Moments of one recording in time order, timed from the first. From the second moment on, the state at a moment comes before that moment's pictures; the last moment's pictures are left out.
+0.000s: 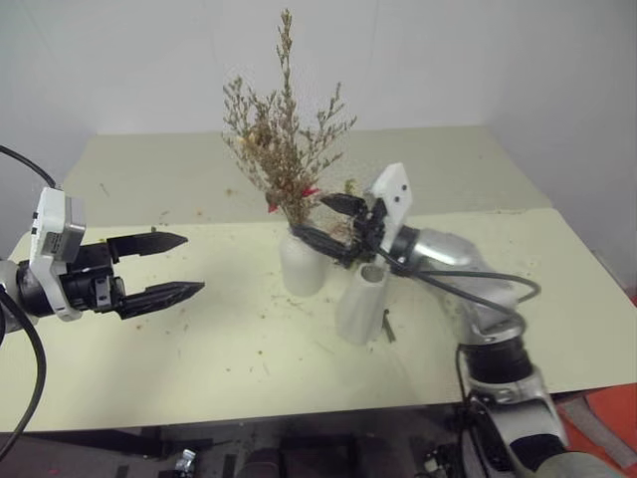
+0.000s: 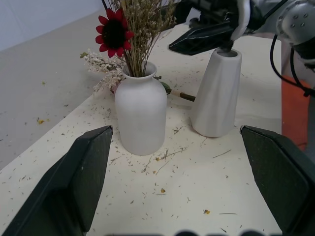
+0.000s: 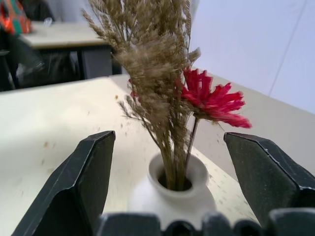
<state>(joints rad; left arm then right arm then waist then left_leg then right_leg) -0.16 1.06 0.52 -0.28 -0.86 0.66 -1.17 -0.72 -0.39 0.13 -0.24 0.38 0.60 0.70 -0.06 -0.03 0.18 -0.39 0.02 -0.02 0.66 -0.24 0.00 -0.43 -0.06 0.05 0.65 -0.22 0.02</state>
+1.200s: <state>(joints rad) -0.14 1.01 0.48 -0.30 -0.83 0.65 -1.15 -1.54 -0.46 0.44 0.84 0.30 1.44 0.76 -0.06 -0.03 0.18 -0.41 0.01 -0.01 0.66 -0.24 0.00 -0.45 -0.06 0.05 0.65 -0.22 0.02</state>
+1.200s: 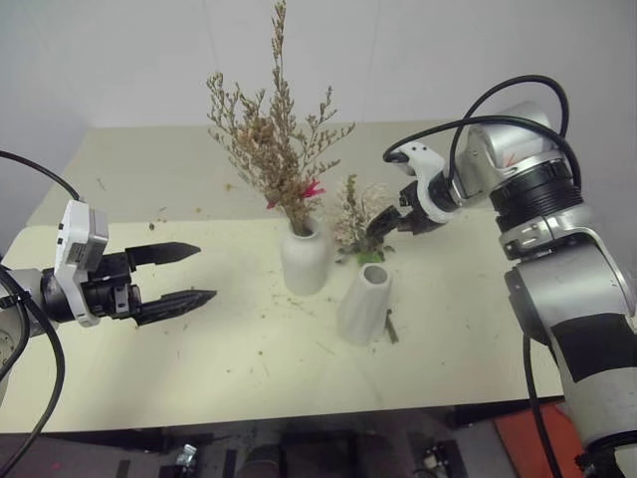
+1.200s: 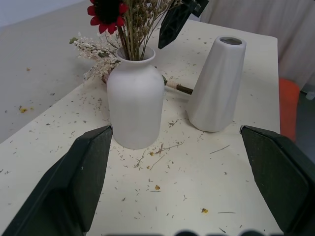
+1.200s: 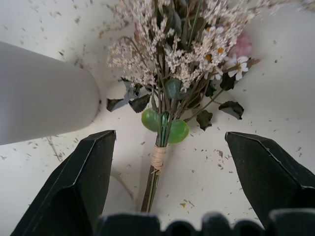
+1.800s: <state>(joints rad) -0.11 0.99 0.50 -0.34 -0.83 0.65 -1.14 -1.54 -0.32 0.50 1.05 0.13 1.31 0.89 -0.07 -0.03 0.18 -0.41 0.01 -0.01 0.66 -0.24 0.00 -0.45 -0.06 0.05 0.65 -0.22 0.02</state>
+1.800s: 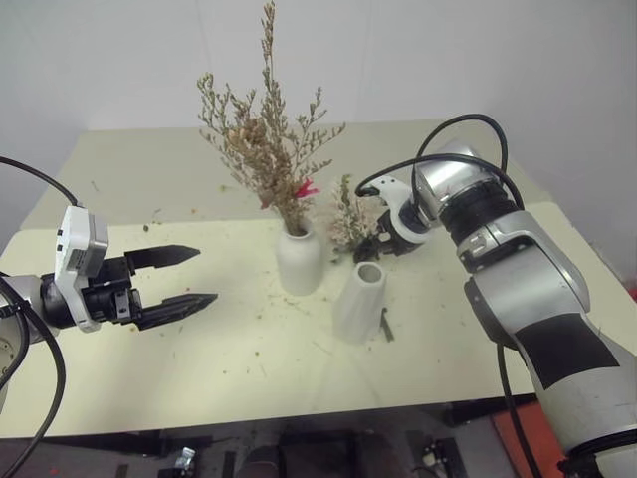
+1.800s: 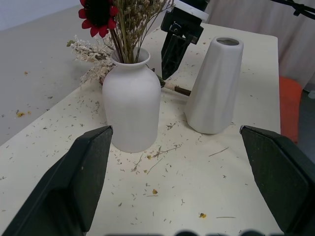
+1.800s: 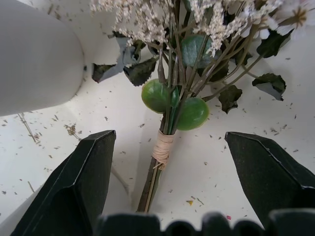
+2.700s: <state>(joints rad) -0.07 0.99 0.53 -0.36 -0.84 0.65 -1.11 -1.51 -0.26 0.45 1.18 -0.02 1.18 0.94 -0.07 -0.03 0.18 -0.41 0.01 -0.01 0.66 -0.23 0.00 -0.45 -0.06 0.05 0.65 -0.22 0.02</state>
